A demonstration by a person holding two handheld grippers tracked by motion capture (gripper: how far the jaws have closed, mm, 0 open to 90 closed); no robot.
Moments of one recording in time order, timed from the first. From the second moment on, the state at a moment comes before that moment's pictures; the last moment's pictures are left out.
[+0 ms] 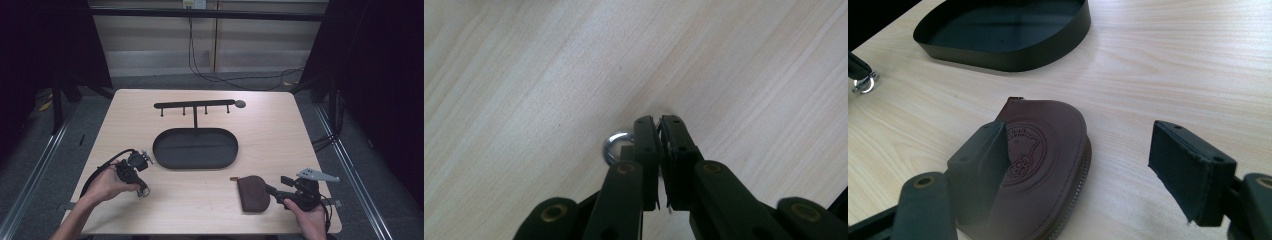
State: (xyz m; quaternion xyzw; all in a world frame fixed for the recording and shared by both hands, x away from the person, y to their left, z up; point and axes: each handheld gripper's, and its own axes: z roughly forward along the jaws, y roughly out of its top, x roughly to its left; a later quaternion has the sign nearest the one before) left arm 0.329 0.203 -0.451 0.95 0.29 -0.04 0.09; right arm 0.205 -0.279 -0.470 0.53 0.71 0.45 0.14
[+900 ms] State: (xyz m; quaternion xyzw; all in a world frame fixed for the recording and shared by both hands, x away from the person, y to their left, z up) left arm 0.323 0.194 -0.437 0.95 0.28 -0.05 0.09; right arm 0.206 -0.279 -0.471 0.54 0.70 0.44 0.14
